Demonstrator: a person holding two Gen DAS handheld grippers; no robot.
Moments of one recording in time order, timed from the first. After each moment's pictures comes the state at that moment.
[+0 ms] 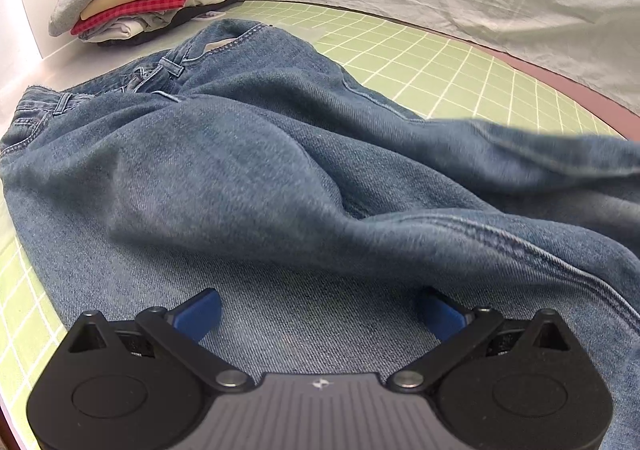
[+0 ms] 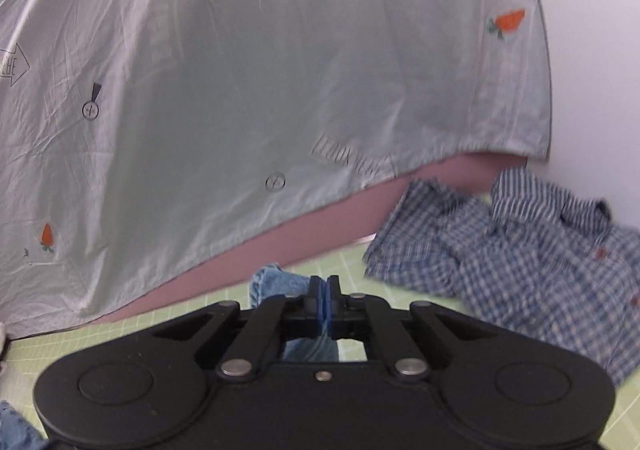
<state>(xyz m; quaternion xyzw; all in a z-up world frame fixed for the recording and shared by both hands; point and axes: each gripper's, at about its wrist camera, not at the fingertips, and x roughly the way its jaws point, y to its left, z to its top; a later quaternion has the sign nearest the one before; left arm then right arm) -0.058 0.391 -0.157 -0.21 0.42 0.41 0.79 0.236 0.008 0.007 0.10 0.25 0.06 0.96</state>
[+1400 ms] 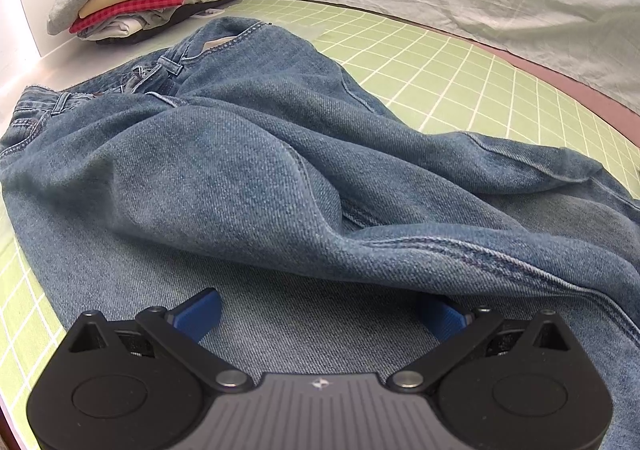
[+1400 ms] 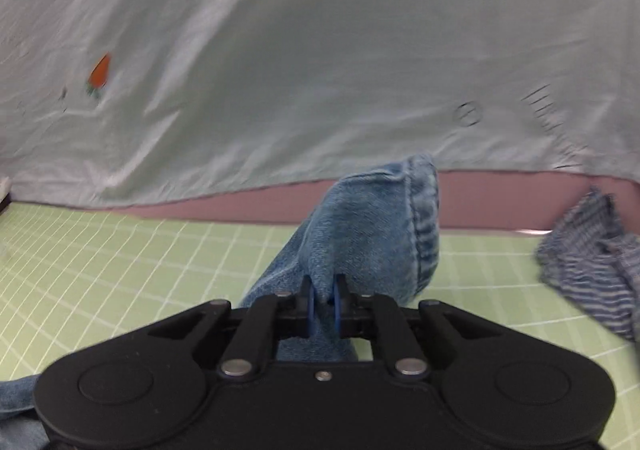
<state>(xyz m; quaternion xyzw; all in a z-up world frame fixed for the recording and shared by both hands) -0.057 0.393 -0.158 -0.21 0.42 0.41 0.78 0.298 0.205 -0.097 -0.03 0.34 0.24 0.91</state>
